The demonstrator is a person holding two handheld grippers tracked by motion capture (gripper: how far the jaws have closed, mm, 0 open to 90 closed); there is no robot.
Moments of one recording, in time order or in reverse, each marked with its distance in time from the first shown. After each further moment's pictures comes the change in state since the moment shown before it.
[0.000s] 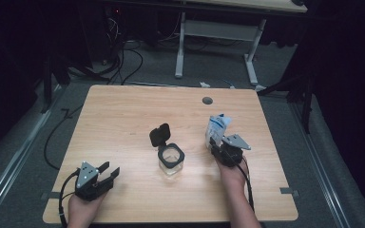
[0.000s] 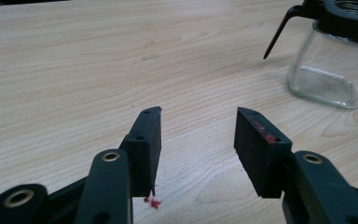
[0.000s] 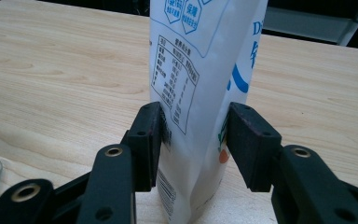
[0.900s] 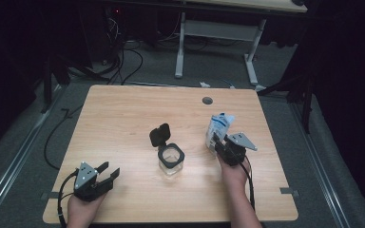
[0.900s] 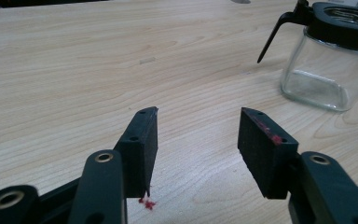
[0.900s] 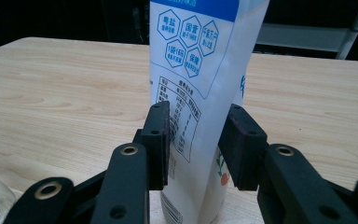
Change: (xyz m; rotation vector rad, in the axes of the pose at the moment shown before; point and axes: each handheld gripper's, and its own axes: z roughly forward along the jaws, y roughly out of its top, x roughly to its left) left arm 0.000 0.001 -0.004 -0.006 -0.015 0.007; right arm -0.007 0.006 -0.005 -0.083 0.027 0.075
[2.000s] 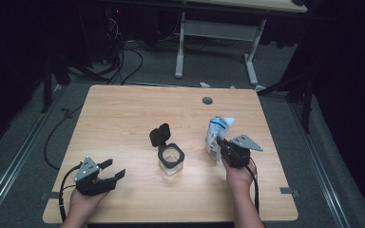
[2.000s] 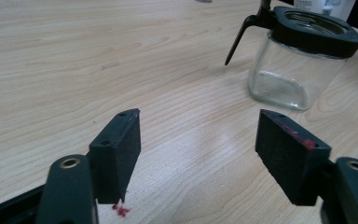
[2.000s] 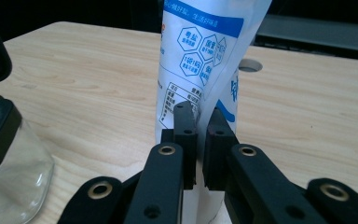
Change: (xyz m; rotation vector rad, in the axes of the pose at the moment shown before) left arm 0.011 0.007 0.012 0.005 -0.165 0.018; right arm -0.003 0.007 -0.024 0.055 0.088 -0.055
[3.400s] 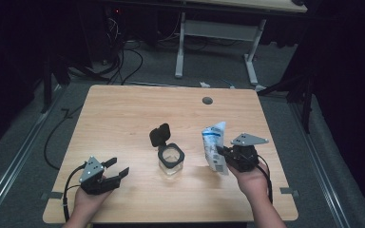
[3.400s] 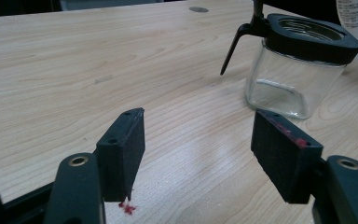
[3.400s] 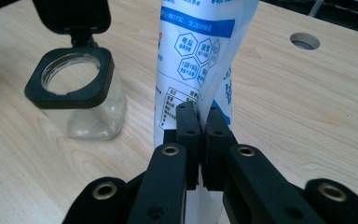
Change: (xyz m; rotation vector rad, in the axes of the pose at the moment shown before) left arm -0.009 0.001 0.011 -0.042 -0.003 0.022; right arm 0.010 0.041 -0.046 0.245 0.200 -0.159
